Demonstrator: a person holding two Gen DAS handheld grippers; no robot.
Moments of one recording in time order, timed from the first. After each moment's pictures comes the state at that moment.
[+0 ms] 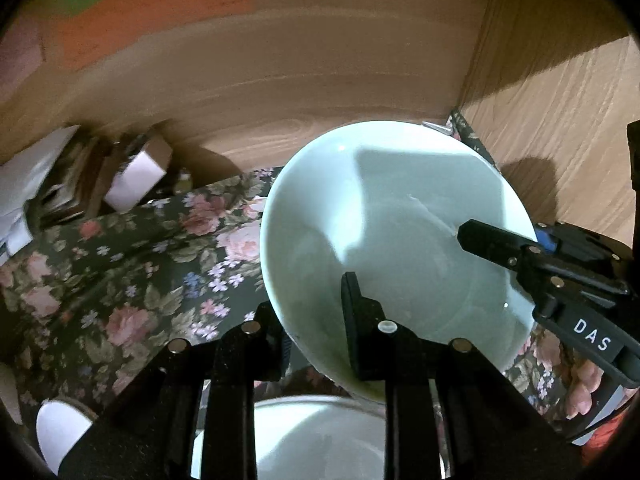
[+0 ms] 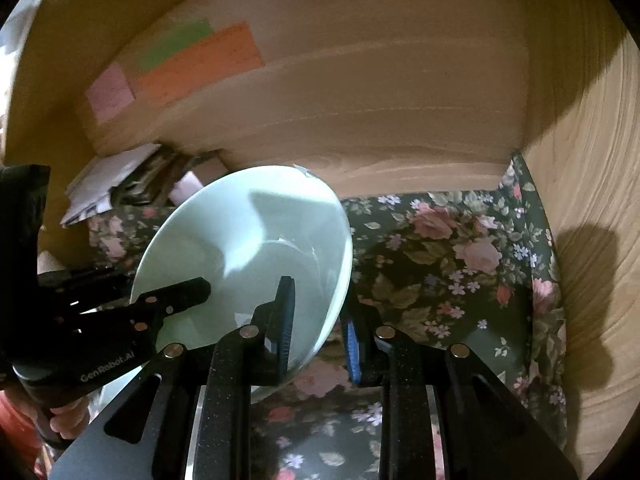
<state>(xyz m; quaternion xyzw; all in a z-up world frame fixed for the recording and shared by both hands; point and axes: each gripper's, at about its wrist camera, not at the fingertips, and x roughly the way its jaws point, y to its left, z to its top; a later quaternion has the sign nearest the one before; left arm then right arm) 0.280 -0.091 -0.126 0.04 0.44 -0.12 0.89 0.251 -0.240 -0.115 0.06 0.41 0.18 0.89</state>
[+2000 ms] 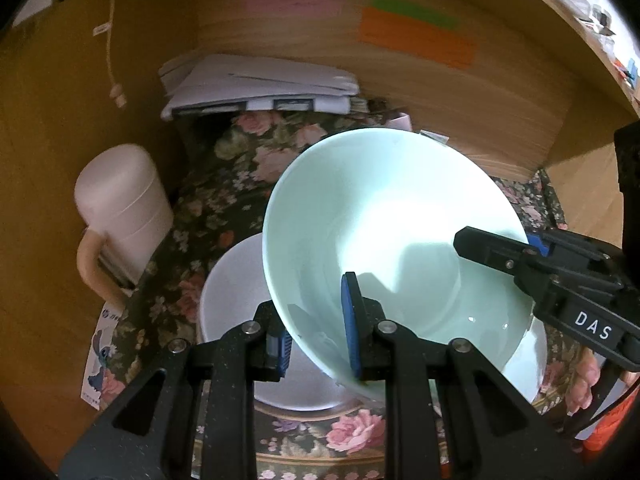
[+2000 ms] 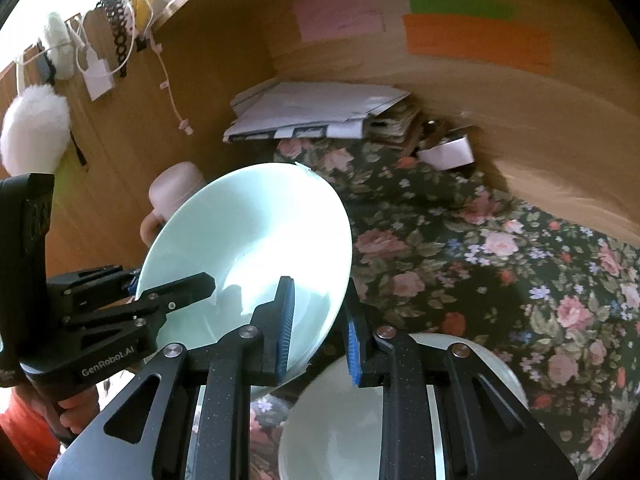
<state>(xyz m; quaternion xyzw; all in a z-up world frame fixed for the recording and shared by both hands) 0.112 0.126 -0.114 -0.07 0.39 0.04 0.92 0.166 -0.034 -0.107 -0.02 0.39 0.36 0.84</state>
